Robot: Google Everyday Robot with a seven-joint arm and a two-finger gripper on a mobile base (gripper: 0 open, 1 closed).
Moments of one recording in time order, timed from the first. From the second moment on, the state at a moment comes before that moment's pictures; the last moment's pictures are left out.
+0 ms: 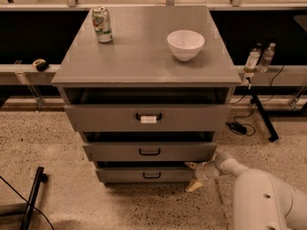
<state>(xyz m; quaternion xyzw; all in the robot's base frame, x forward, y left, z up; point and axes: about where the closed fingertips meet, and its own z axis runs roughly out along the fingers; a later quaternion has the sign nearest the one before) 0.638 -0.195 0.197 -0.67 0.66 0.13 0.31</state>
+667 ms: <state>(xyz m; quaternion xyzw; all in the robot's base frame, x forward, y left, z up) 0.637 -0.199 0.195 -0.66 0.67 0.13 0.32</state>
